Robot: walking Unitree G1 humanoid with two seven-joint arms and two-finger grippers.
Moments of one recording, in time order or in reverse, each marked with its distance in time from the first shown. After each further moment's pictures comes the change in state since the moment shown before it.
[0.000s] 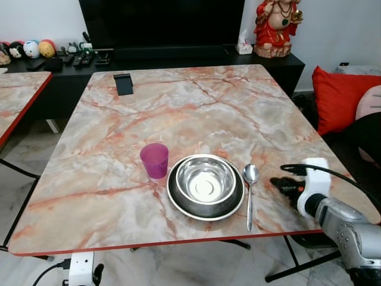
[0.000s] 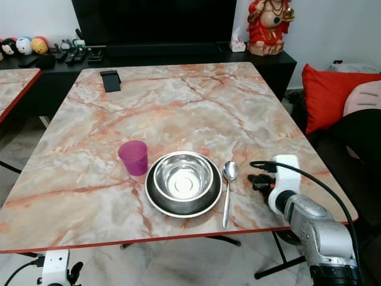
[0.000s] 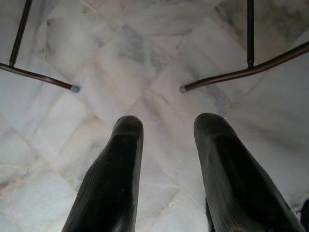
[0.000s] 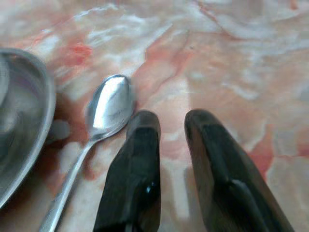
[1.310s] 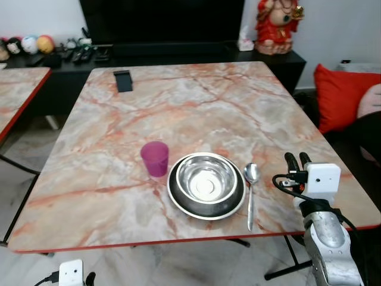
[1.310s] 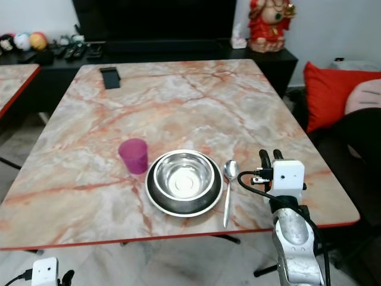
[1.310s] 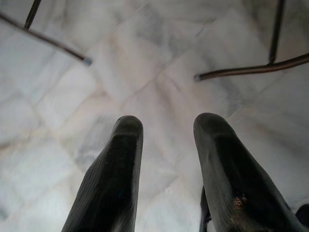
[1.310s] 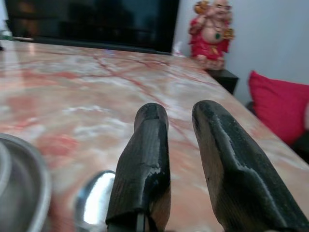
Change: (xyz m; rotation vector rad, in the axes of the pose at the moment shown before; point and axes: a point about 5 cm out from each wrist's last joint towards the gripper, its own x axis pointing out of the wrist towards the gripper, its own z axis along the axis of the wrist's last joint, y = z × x) left arm -0.011 0.013 -0.020 -0.109 0.024 0.079; right arm 0.000 0.018 0.006 -0.239 -0.502 -0.241
